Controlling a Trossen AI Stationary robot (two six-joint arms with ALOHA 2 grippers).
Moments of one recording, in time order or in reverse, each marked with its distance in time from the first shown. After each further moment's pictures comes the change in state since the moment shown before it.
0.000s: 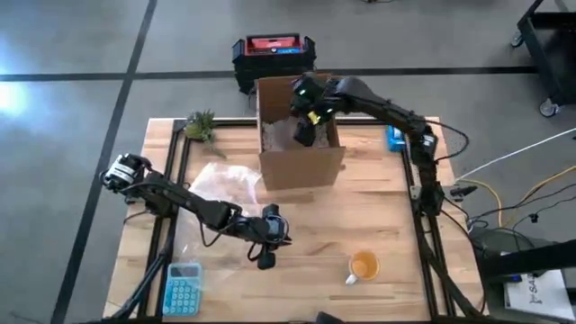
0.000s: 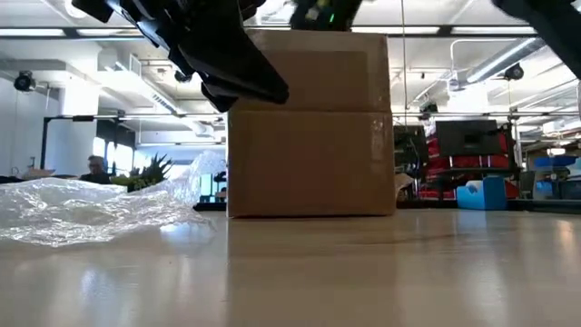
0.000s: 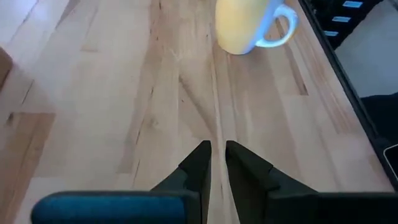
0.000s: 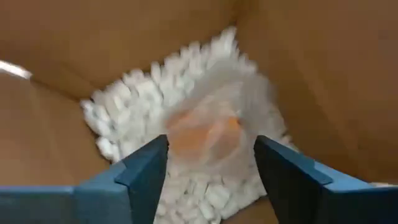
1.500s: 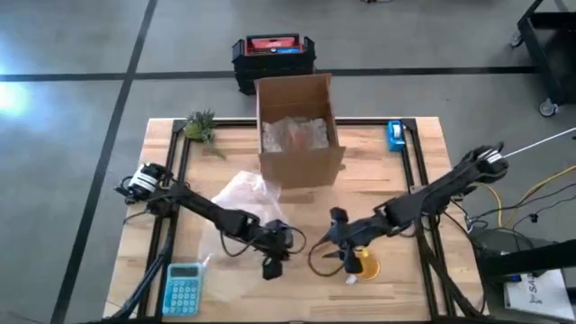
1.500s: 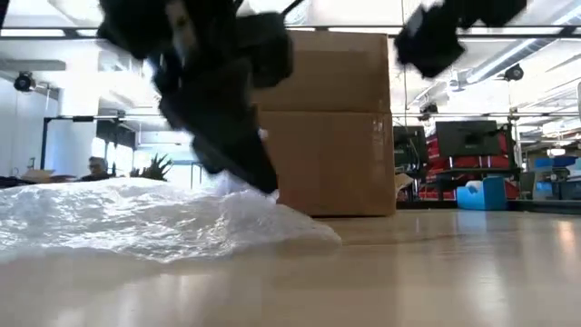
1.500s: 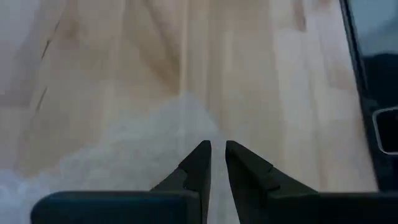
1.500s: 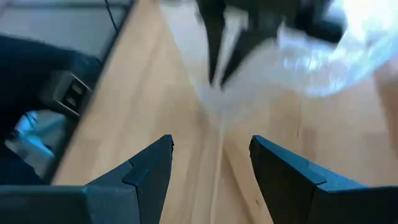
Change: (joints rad) left arm 0.002 0.213 0.192 -0.274 0.222 -0.167; right arm 0.866 -0.490 -1.408 1.142 0.097 0.354
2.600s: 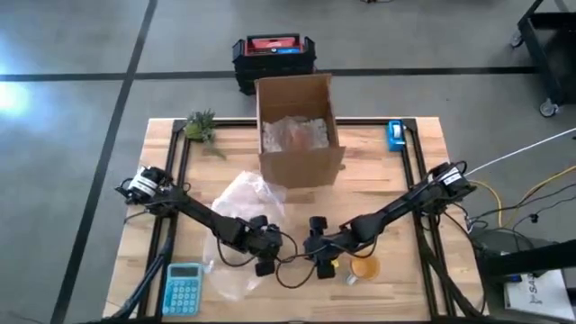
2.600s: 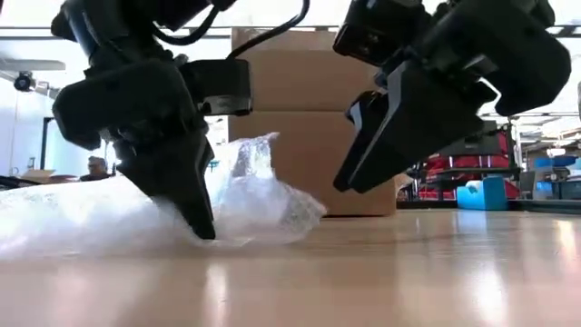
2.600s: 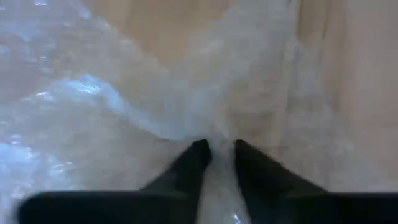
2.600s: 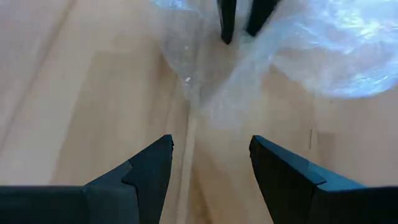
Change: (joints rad) left arm -0.073 0.013 -0.068 -0.135 -0.244 -0.109; right arm -0.037 0.357 0.151 0.068 0.098 -0.083
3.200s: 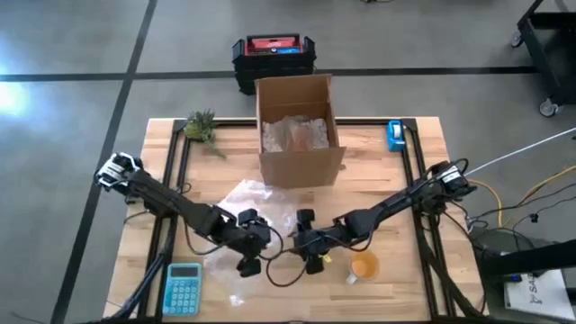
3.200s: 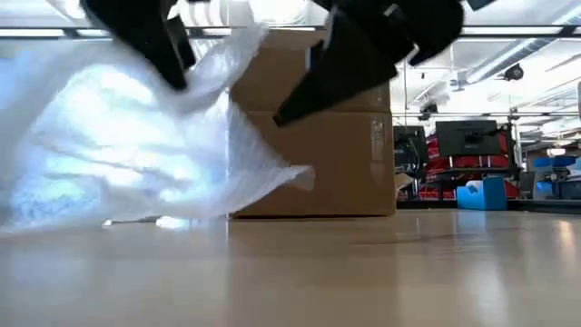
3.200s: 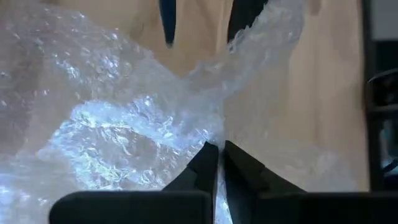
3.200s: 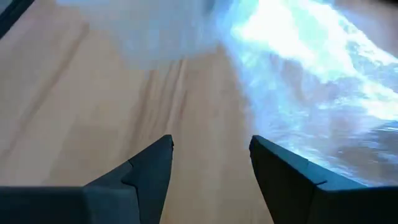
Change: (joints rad) left arm -0.038 -0.297 0.056 -0.220 0.013 -0.012; right arm -0.038 -0.001 0.148 0.007 0.087 -0.220
